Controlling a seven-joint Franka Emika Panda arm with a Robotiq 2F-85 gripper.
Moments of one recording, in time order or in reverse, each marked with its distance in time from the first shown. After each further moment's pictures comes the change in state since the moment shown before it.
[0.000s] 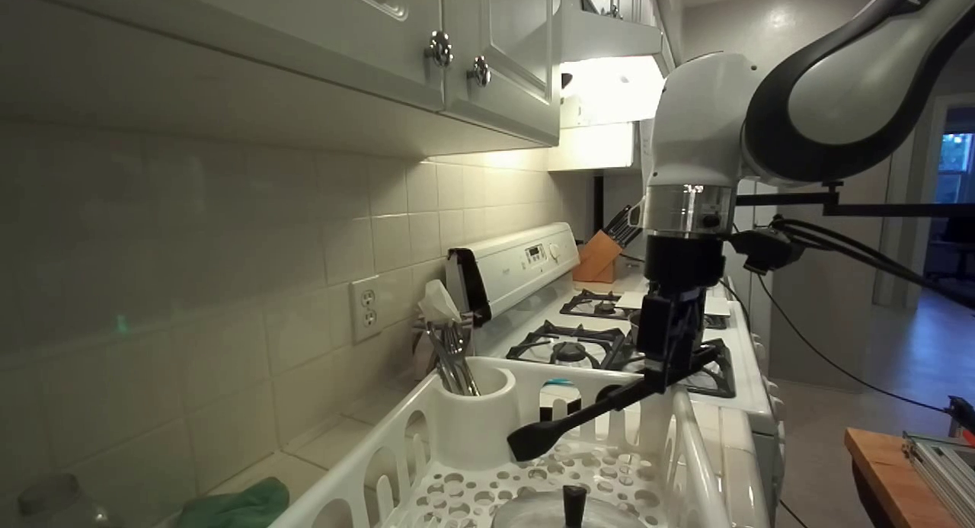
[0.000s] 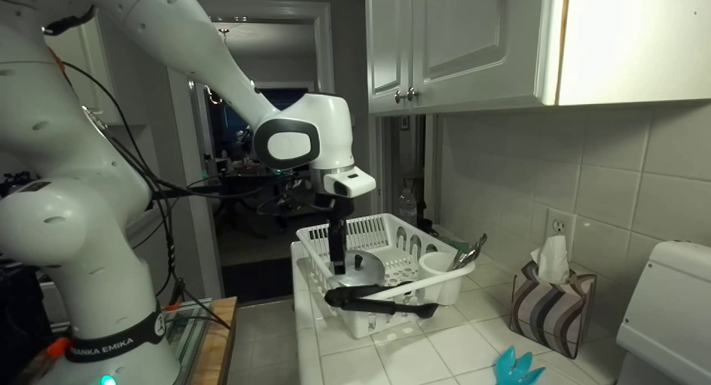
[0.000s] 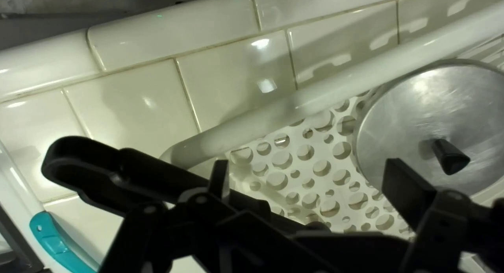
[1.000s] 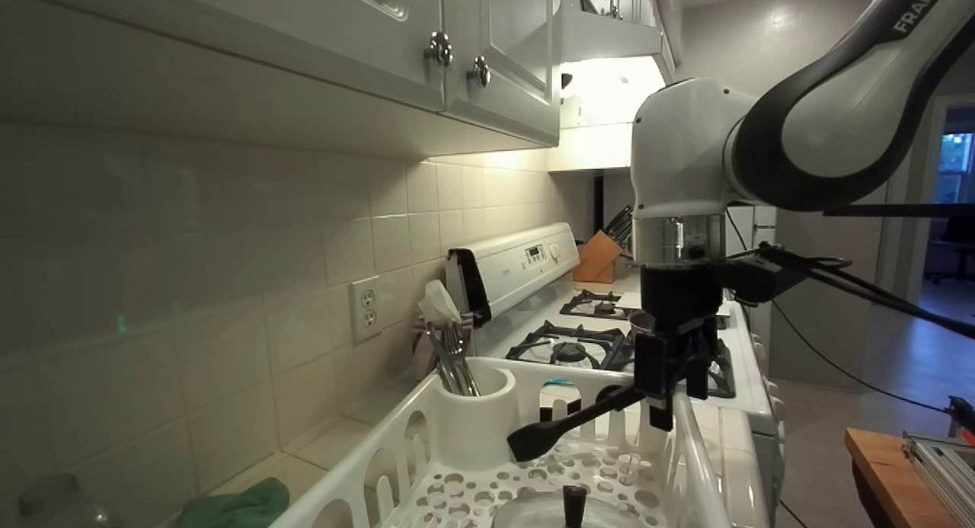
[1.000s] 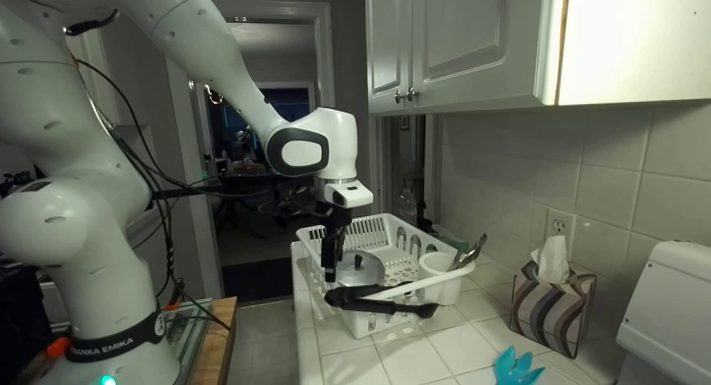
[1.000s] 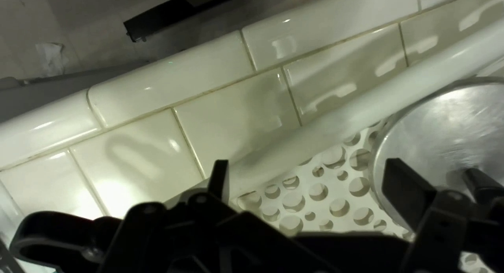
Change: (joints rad) arm 0.003 0.100 0.050 0.046 -0.053 -0.058 0.211
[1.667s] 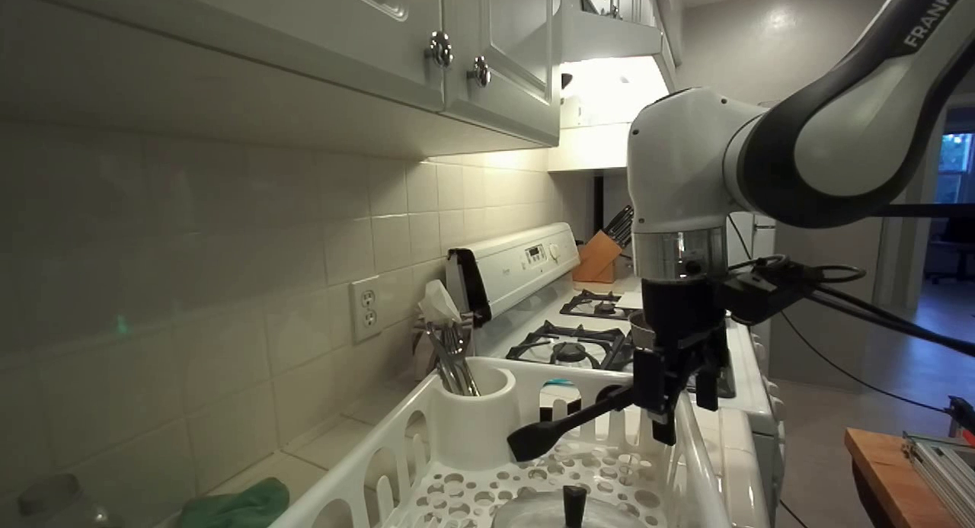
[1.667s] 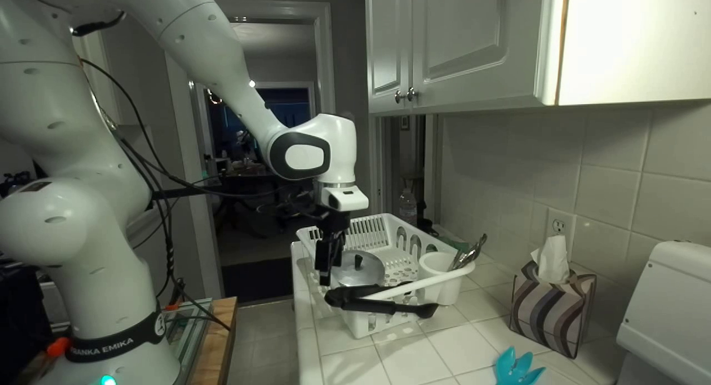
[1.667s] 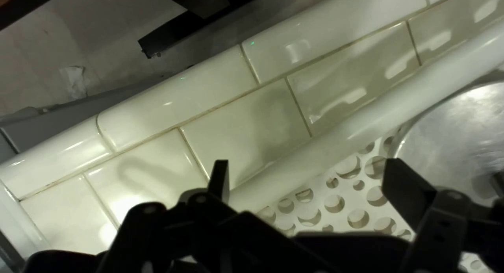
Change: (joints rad) arm 0.000 0.034 0.022 0.004 -0.053 -0.004 0.154
